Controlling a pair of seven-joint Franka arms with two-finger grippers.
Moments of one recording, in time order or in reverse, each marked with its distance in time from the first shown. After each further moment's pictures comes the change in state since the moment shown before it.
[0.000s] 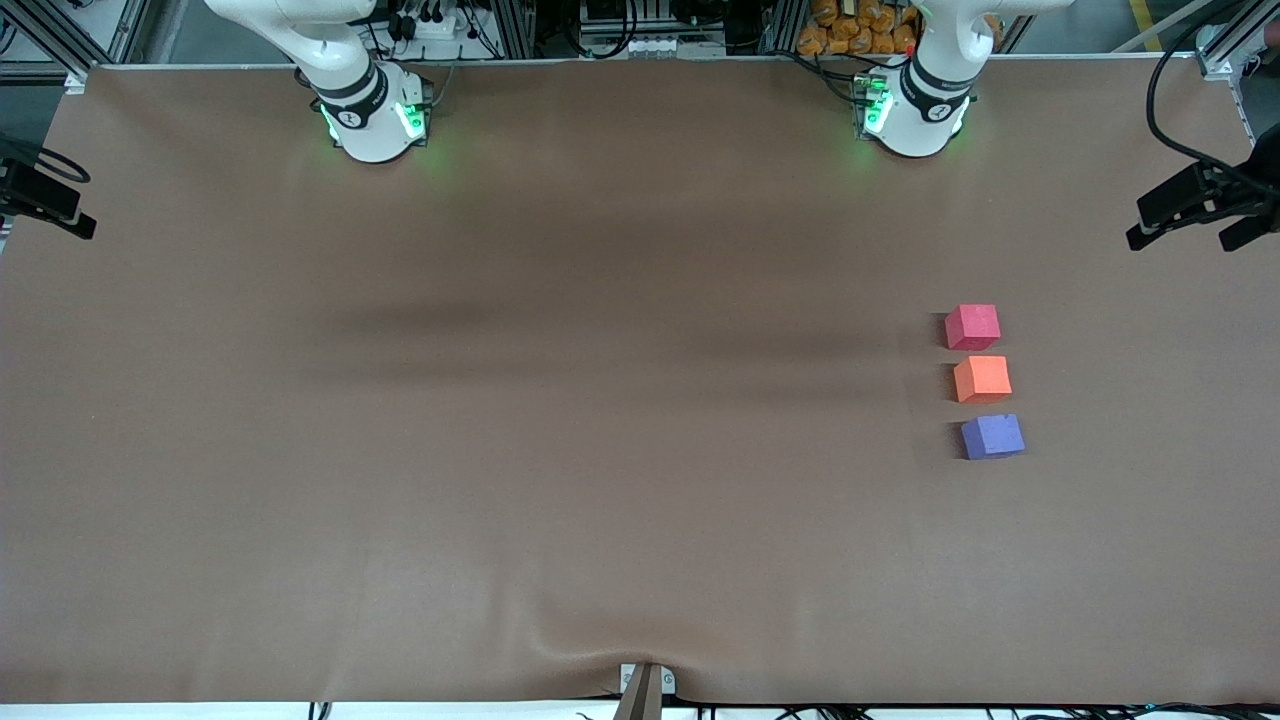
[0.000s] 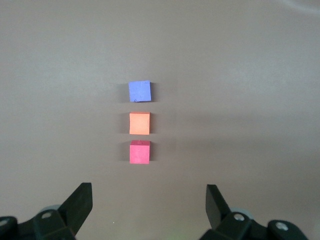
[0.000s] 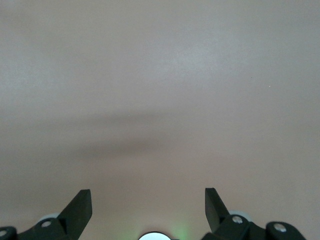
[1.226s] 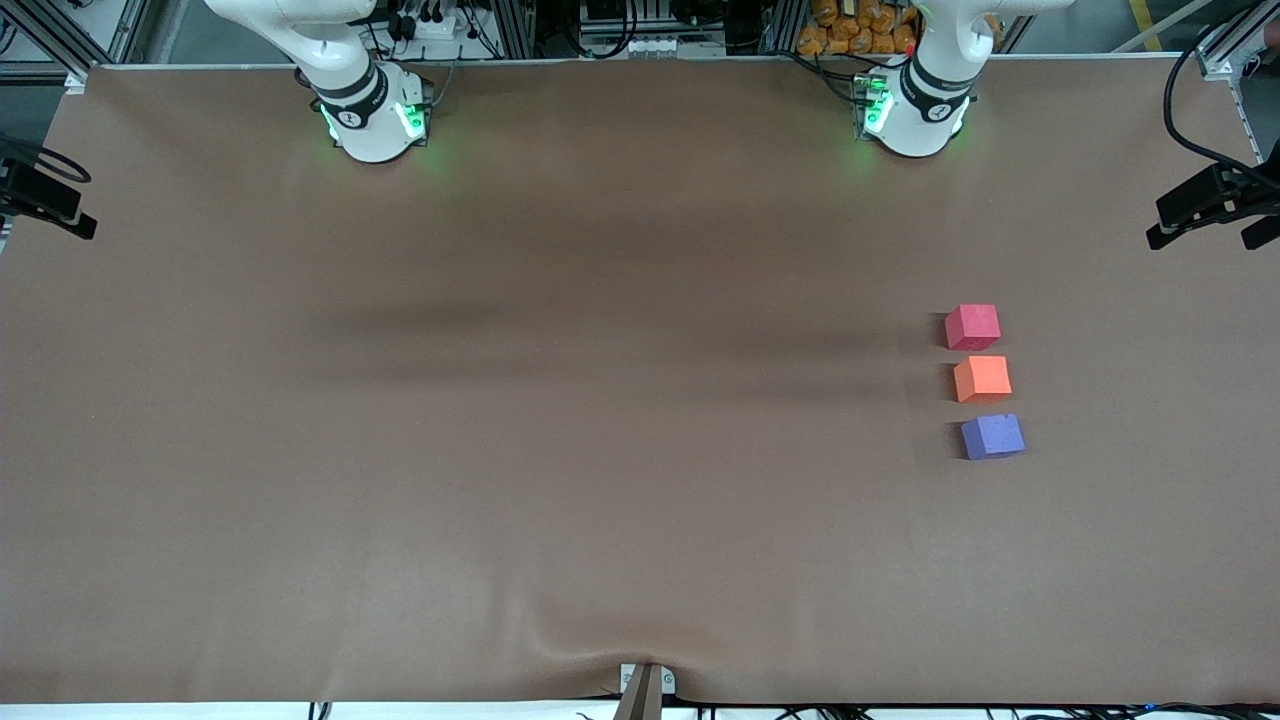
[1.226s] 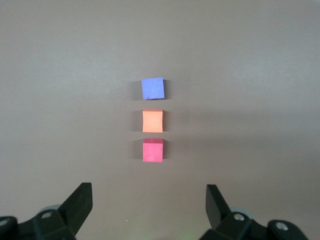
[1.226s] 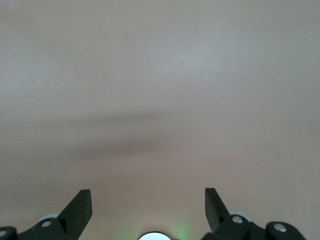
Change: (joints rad) left arm -0.005 -0.001 0.025 -0.019 0.036 0.006 0.040; right arm 0.000 0.000 0.001 0.000 0.000 0.000 0.000
